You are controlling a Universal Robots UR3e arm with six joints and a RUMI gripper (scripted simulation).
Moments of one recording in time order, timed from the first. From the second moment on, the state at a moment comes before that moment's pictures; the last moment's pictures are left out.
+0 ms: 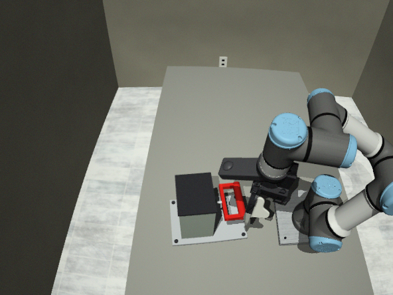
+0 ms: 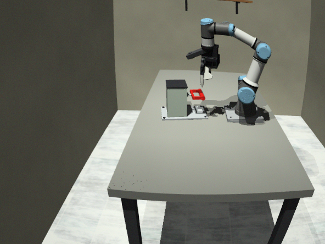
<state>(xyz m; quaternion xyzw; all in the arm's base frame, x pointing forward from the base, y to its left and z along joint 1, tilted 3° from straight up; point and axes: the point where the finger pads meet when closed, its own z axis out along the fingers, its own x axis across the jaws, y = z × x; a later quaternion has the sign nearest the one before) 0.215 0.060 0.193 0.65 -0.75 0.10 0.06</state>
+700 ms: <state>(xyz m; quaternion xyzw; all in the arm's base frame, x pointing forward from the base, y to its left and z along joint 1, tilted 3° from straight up) 0.242 0.023 0.184 0.23 -0.97 0.02 -0.02</state>
